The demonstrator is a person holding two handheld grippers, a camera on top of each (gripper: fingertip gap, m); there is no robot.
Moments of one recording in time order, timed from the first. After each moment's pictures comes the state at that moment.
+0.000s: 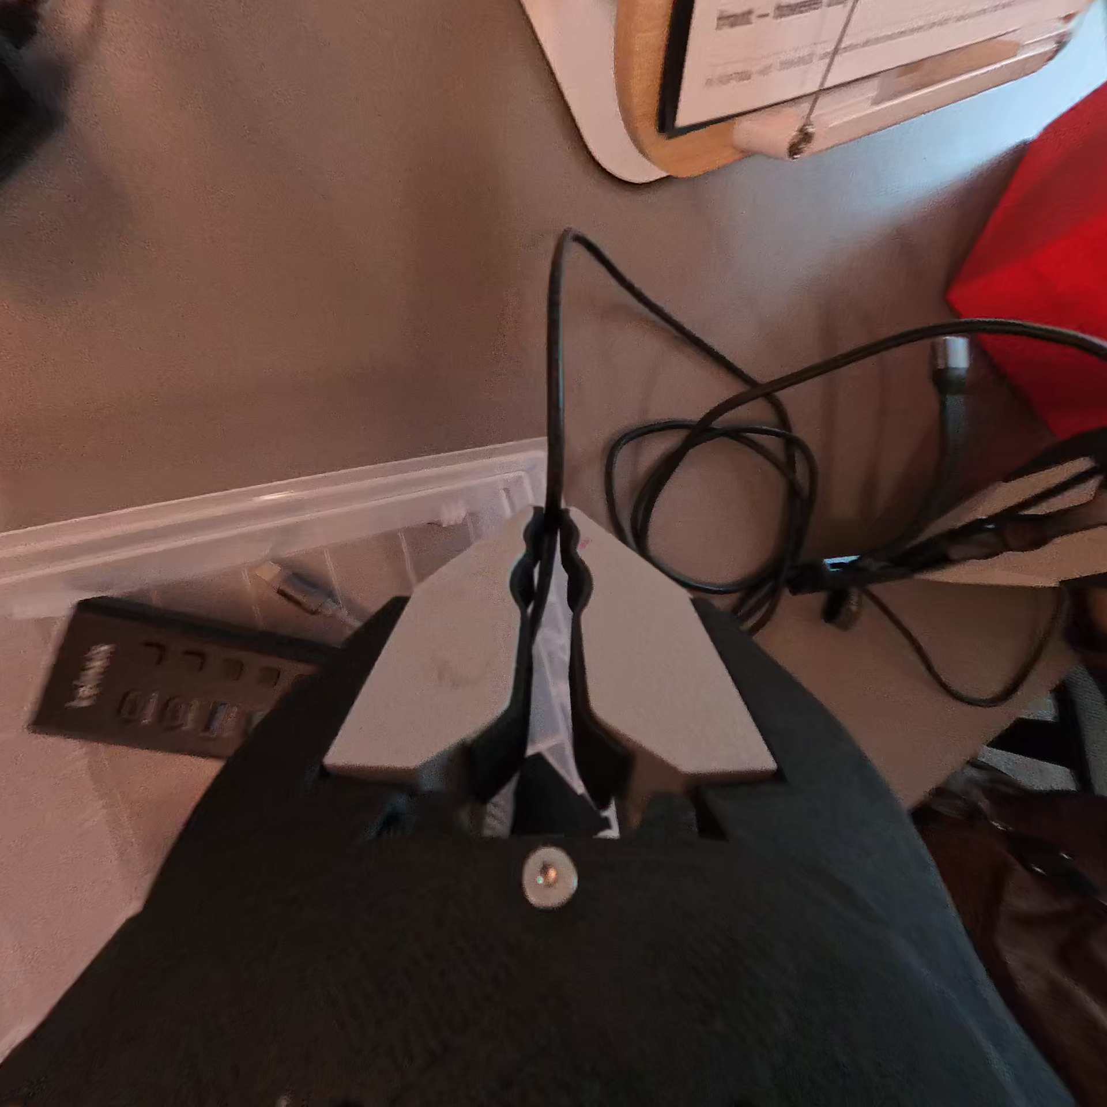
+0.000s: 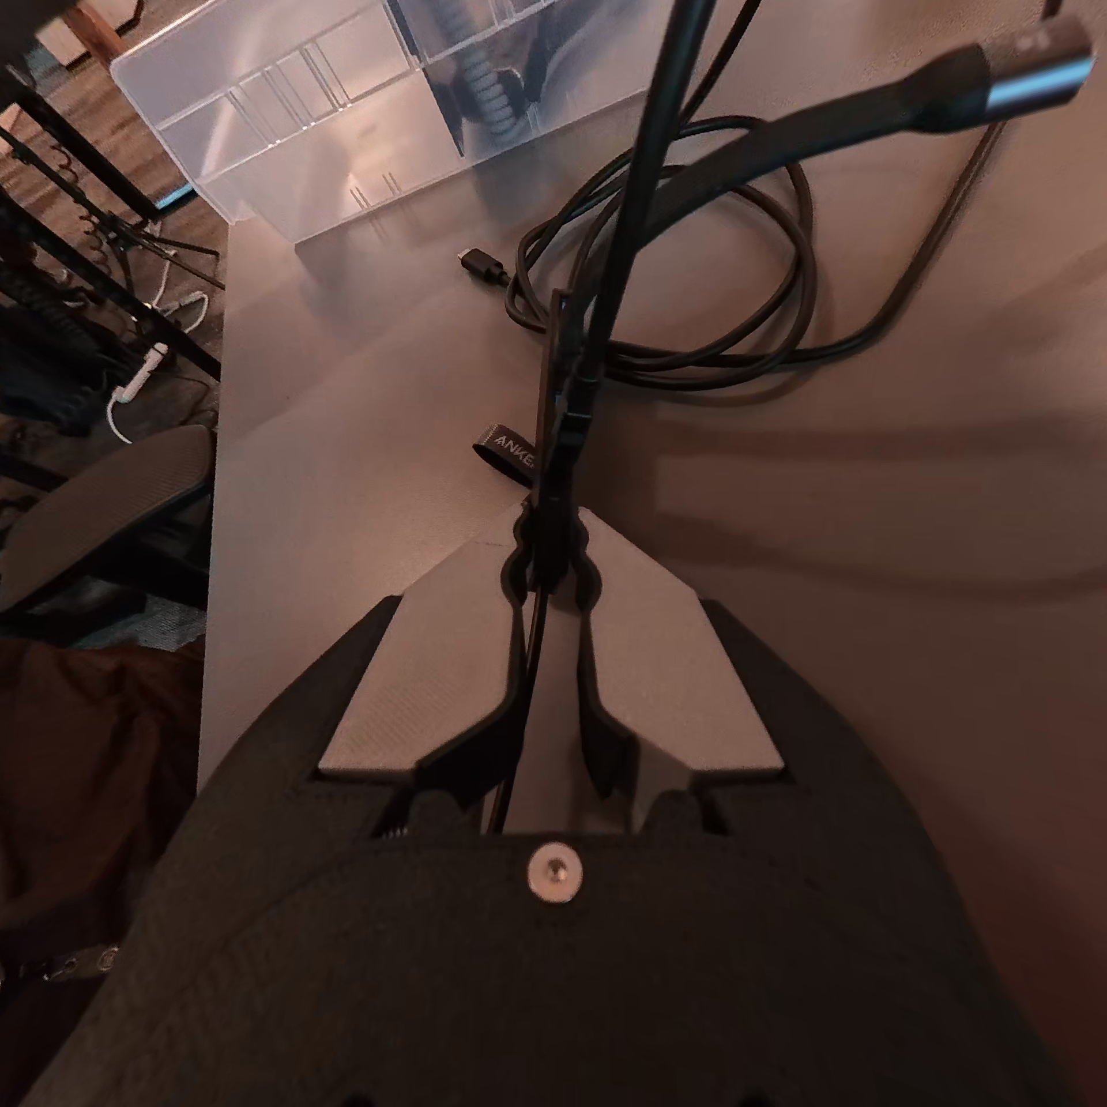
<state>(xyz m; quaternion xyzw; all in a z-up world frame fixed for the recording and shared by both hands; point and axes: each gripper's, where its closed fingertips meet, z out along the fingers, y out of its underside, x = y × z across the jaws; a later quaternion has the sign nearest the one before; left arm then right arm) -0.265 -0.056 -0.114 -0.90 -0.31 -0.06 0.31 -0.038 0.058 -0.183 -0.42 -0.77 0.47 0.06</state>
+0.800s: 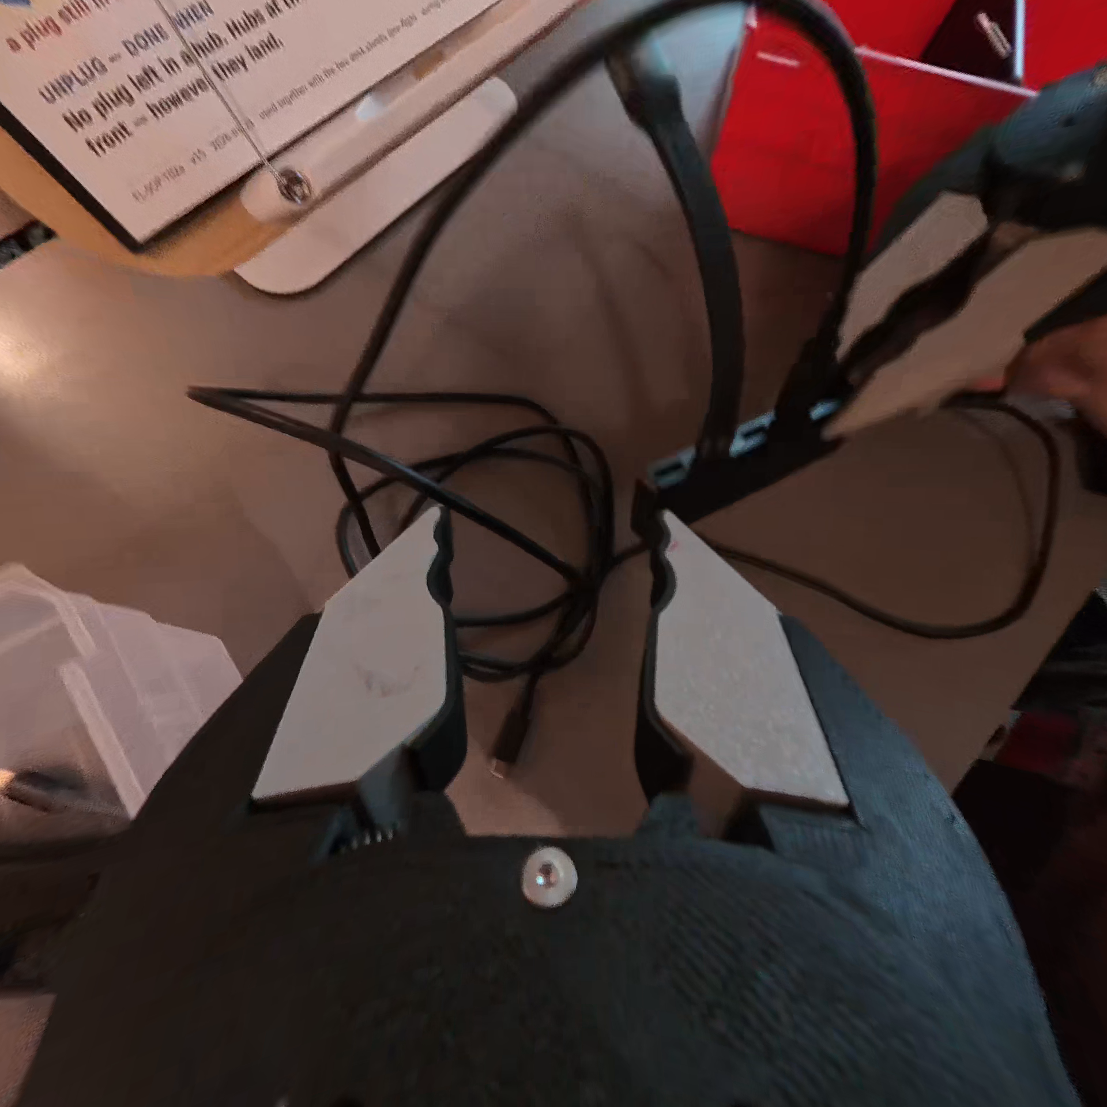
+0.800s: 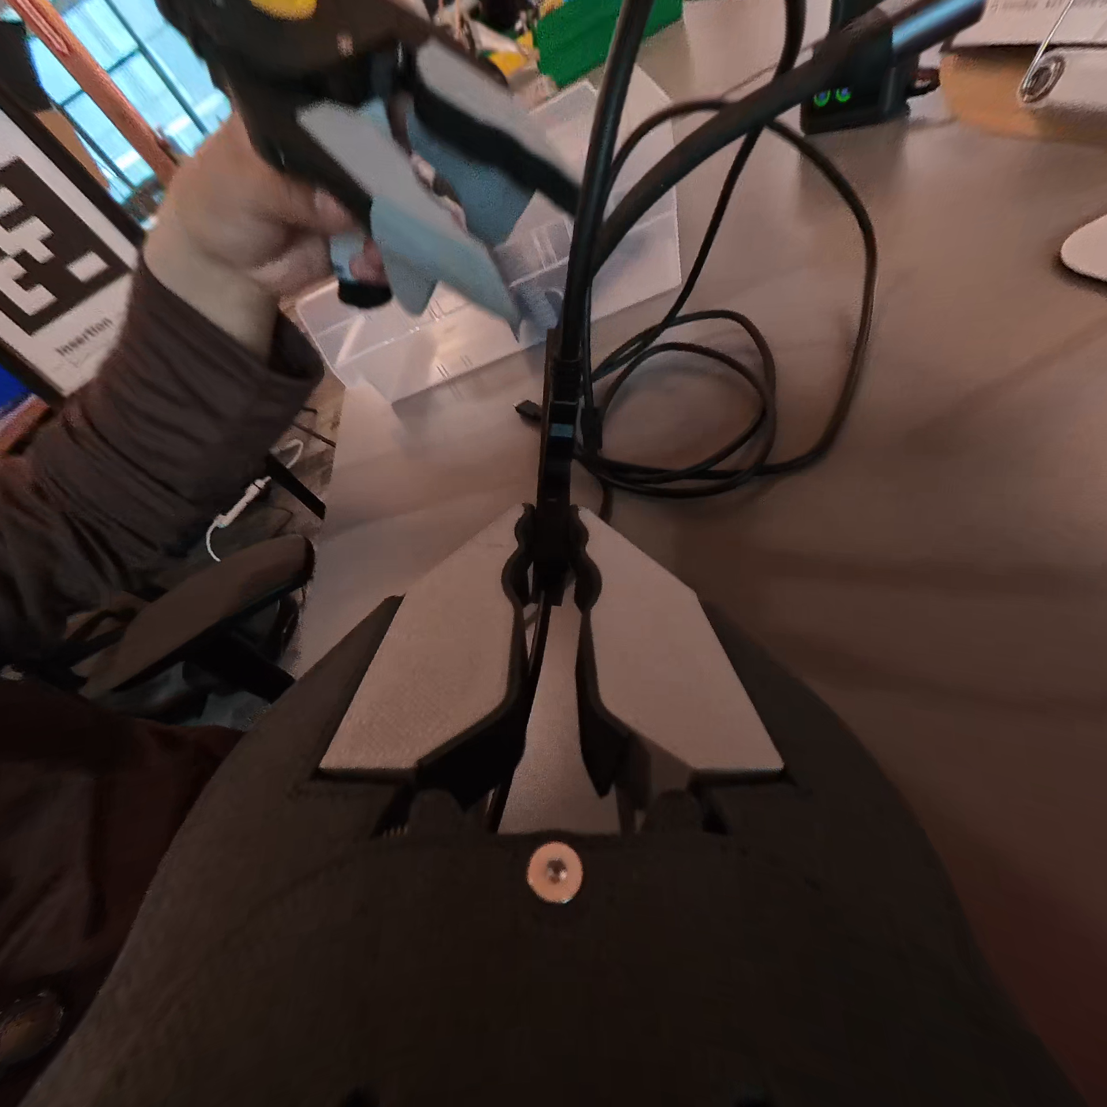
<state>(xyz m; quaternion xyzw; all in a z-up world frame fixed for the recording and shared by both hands) -0.127 0.014 -0.109 -0.91 -0.11 0.02 0.40 -0.037 0.072 -0.127 -0.41 -0.70 0.58 0.08</state>
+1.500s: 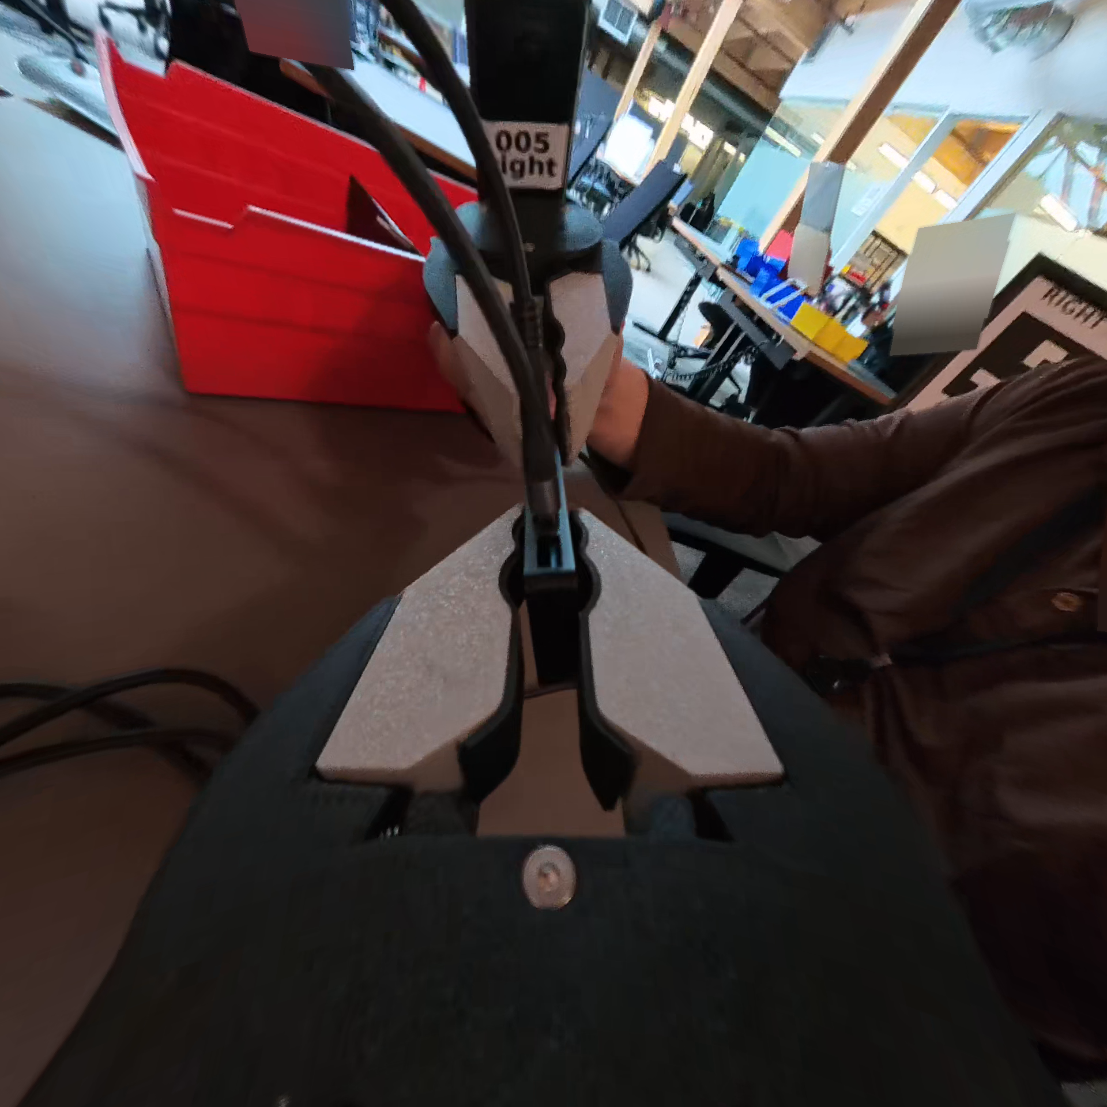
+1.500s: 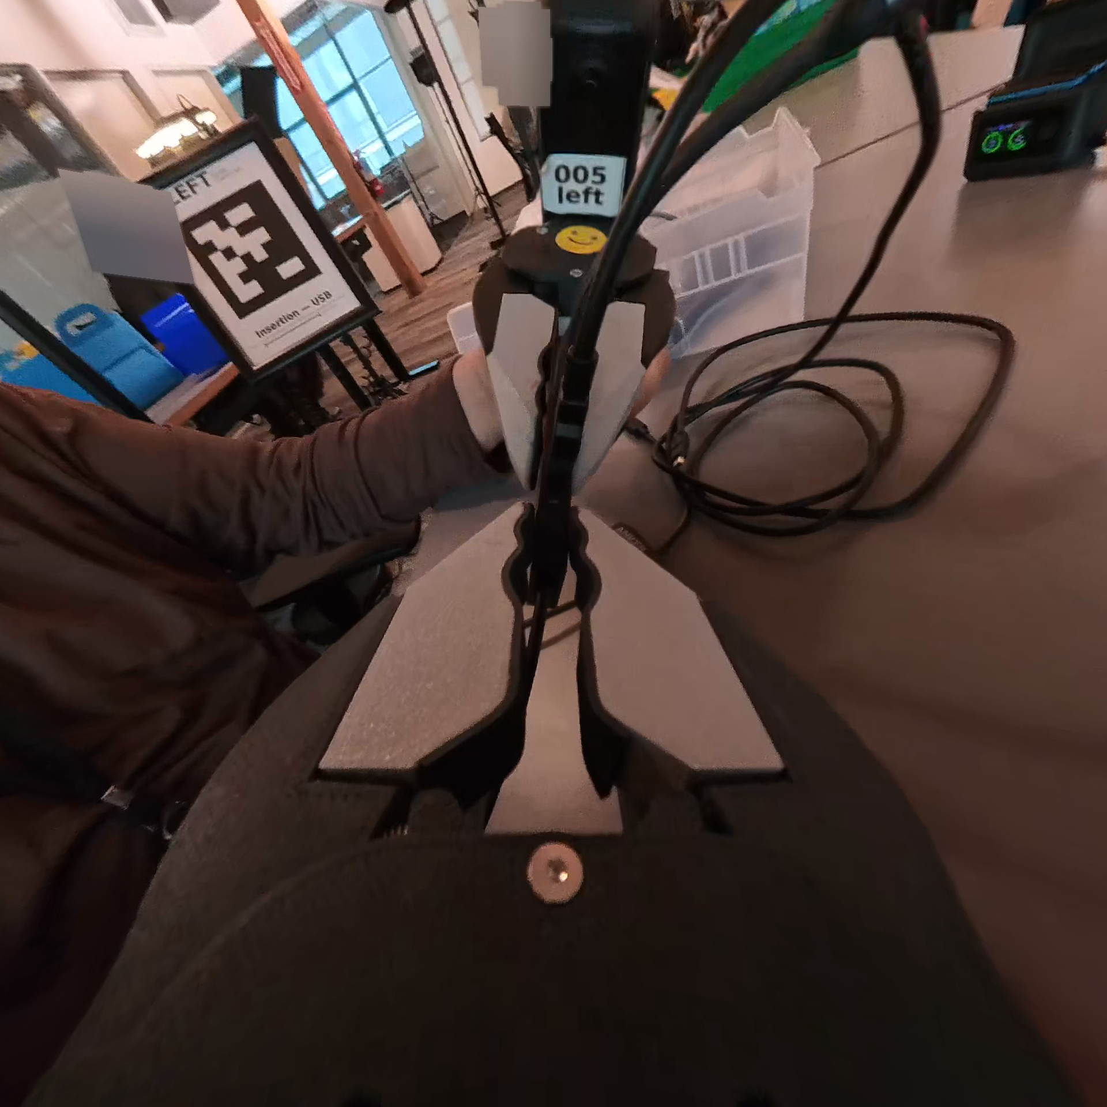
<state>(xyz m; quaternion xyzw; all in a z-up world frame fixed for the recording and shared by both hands) -0.008 0.067 -0.106 -0.76 0.10 -0.35 0.54 -0.007 0.076 -0.103 -0.32 -0.70 0.64 0.01</state>
